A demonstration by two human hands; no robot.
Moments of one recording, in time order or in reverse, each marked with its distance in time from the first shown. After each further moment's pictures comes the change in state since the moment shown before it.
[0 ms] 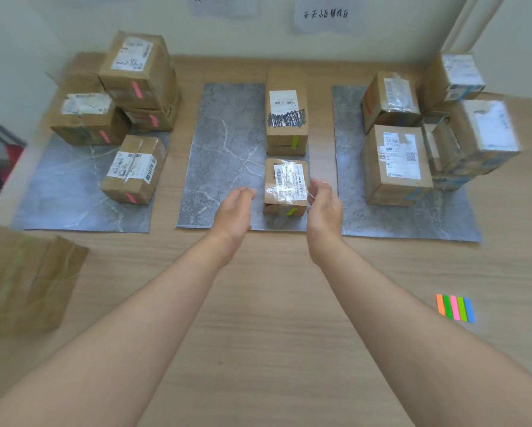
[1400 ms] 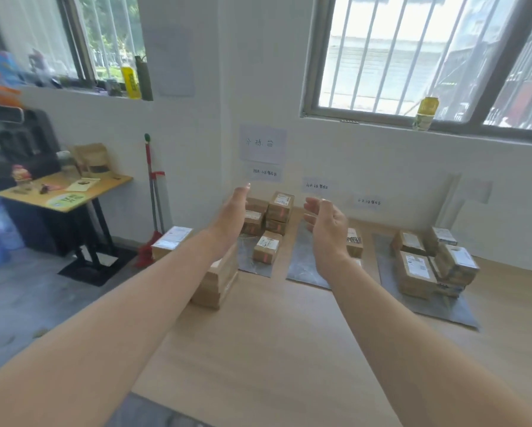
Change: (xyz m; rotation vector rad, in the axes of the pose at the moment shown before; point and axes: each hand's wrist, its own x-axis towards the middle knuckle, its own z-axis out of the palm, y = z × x) left_hand -0.433 0.025 -0.351 -0.066 0.150 0.518; right_hand -0.513 -0.115 0.074 0.101 -0.284 -0.557
